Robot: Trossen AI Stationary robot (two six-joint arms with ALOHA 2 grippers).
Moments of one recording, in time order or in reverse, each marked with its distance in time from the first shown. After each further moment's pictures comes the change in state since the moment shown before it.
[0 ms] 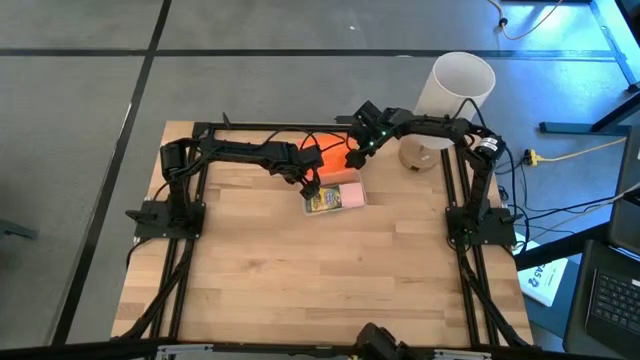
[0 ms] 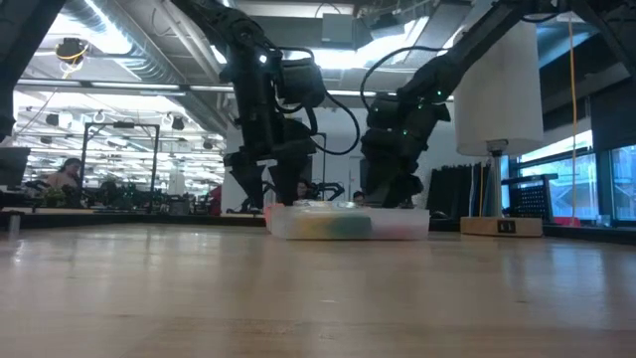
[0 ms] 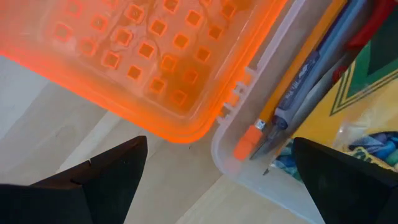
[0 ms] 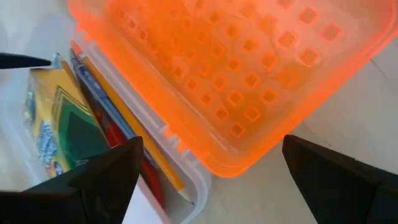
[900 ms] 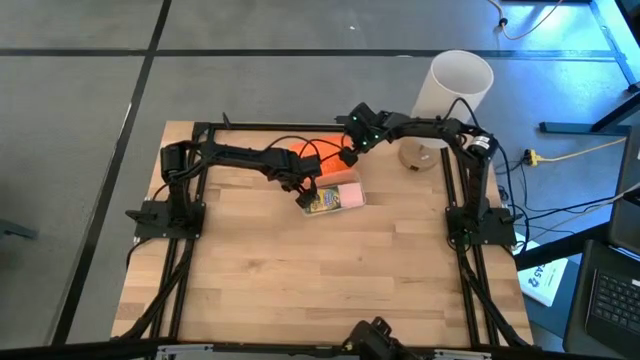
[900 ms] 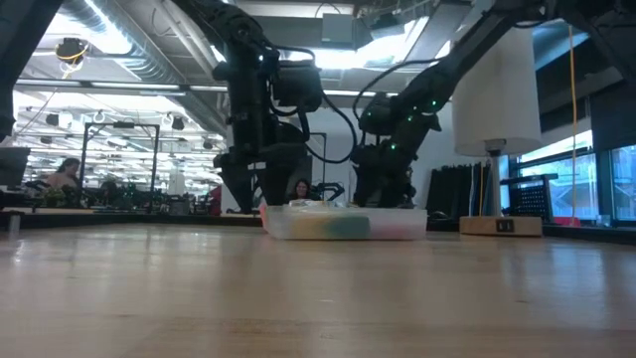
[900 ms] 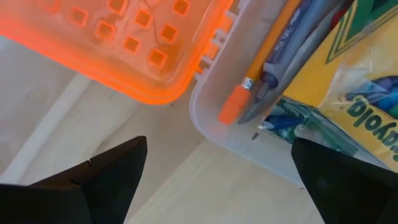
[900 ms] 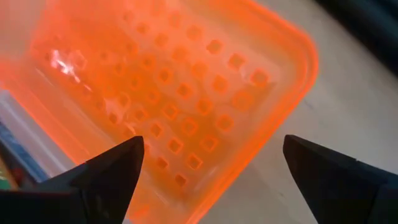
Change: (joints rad) left arm -0.052 -0.002 -0.027 -0.062 0.019 -0.034; right arm 0.015 0.059 0.002 0.168 0.193 0.057
